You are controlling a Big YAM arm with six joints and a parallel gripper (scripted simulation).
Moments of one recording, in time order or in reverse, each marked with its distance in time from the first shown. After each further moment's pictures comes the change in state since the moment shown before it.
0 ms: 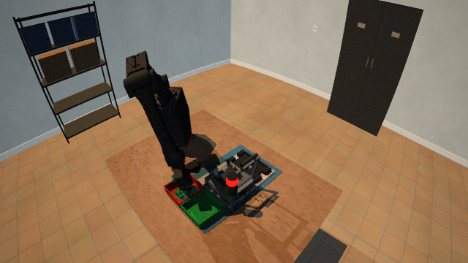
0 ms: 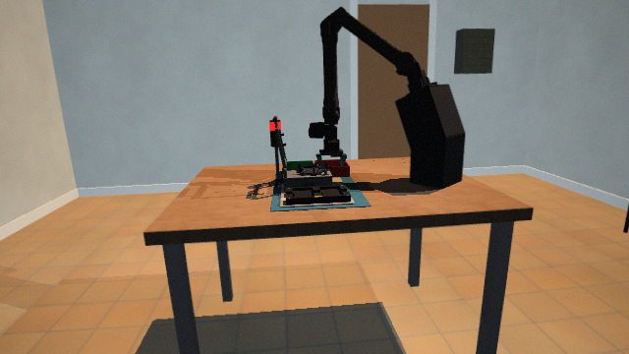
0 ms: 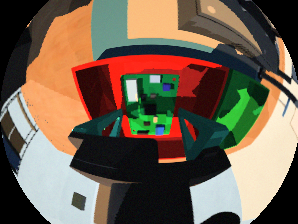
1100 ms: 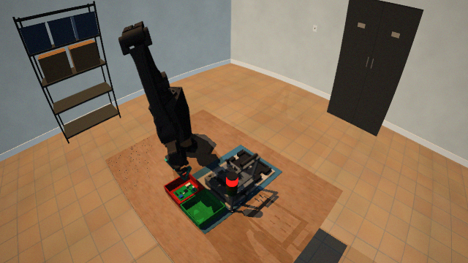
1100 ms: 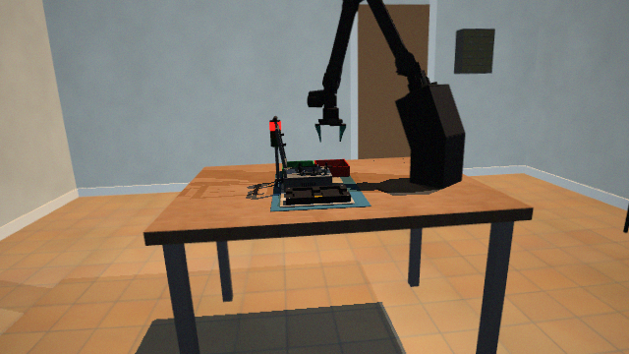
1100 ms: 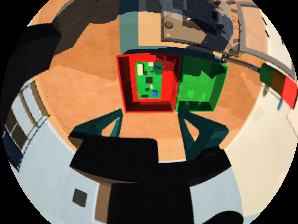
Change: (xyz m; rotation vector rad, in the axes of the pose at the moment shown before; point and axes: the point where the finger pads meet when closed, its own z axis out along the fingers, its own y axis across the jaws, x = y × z) arm 0.005 -0.002 -0.137 0.012 0.006 0.003
